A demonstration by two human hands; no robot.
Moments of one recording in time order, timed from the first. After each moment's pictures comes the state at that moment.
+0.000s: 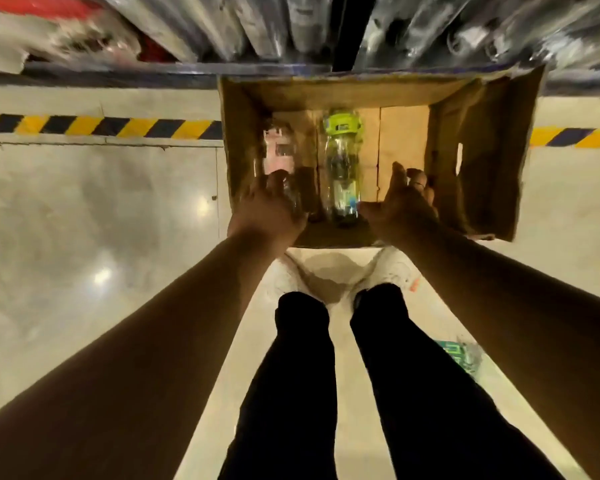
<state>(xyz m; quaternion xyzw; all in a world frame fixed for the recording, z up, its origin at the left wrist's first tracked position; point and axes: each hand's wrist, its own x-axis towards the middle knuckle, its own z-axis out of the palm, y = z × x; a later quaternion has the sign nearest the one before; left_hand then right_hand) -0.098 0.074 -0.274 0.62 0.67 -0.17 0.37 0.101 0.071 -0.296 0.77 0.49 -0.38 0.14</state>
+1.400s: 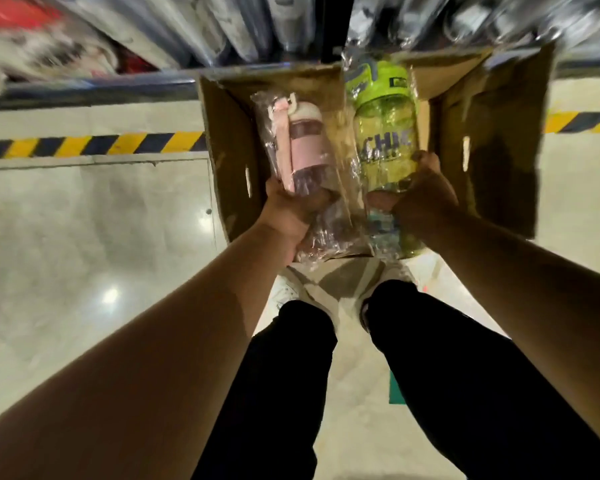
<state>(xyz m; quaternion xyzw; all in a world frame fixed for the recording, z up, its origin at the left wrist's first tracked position) -0.061 0.075 -0.342 0.16 0.73 0.15 0.65 0.128 0.071 -0.351 0.78 0.33 -0.51 -0.12</state>
